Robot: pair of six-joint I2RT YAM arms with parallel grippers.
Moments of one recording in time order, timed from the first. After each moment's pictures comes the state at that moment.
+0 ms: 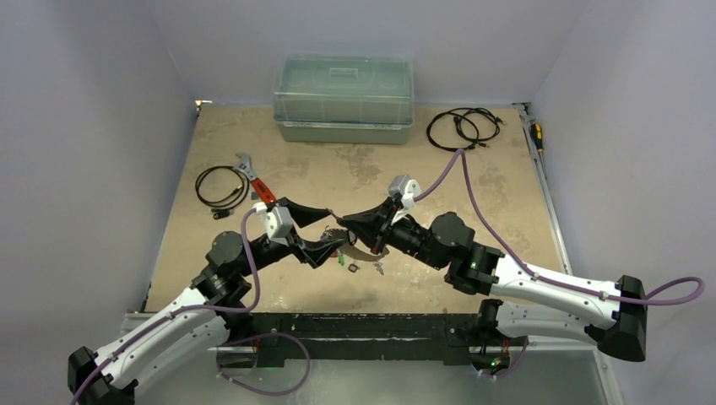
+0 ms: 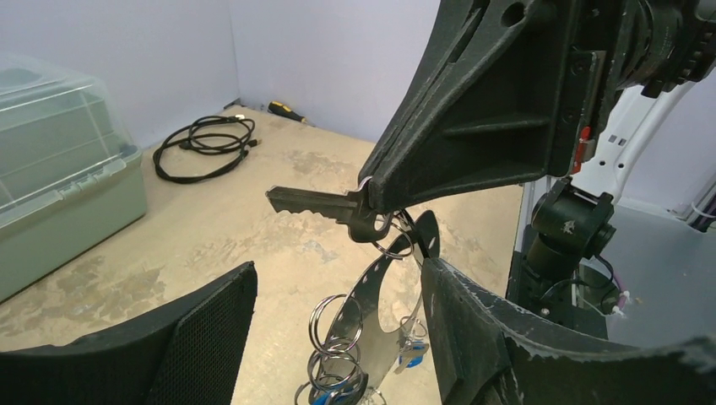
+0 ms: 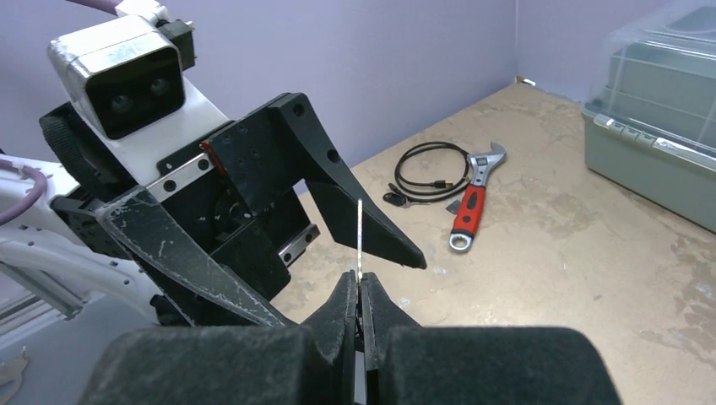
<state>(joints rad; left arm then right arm) -0.76 0.56 0.40 0.36 0.34 -0.15 1.15 0.97 0.77 0.29 0.11 0.25</state>
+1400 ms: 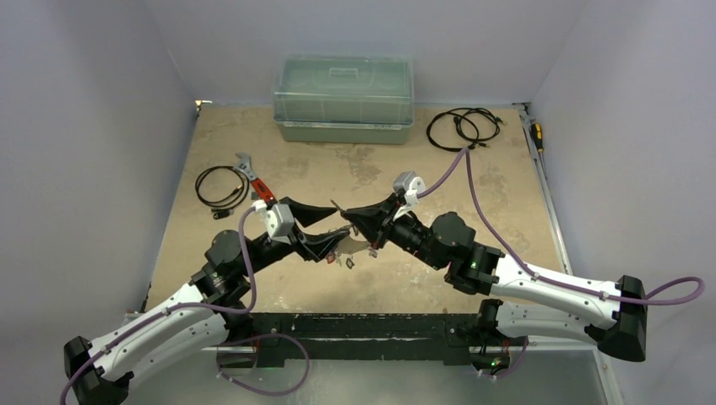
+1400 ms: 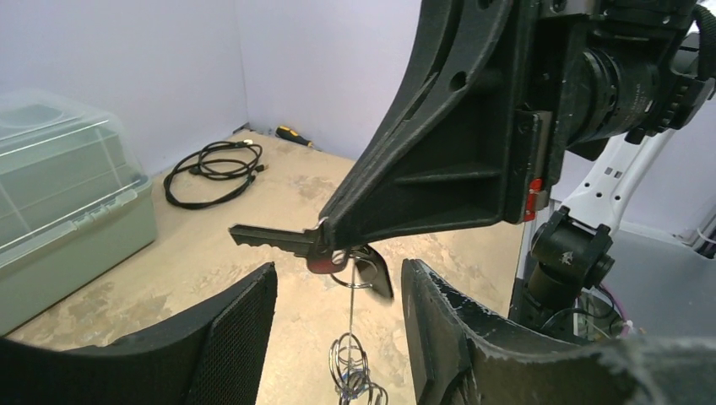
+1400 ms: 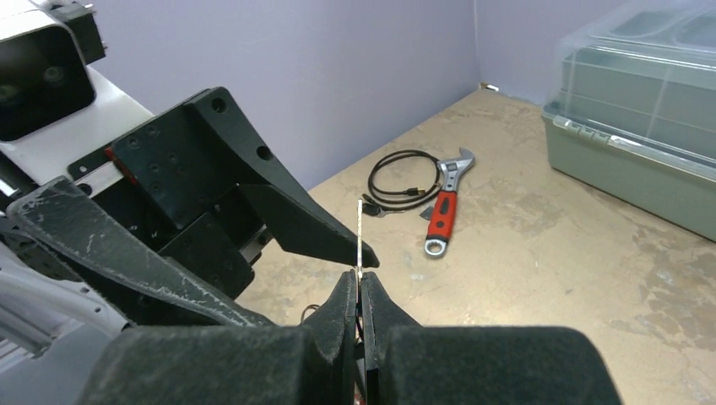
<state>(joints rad) -0.85 0.59 0.47 0.37 0.23 -0.13 1.15 0.97 0.77 0.30 0.18 0.25</state>
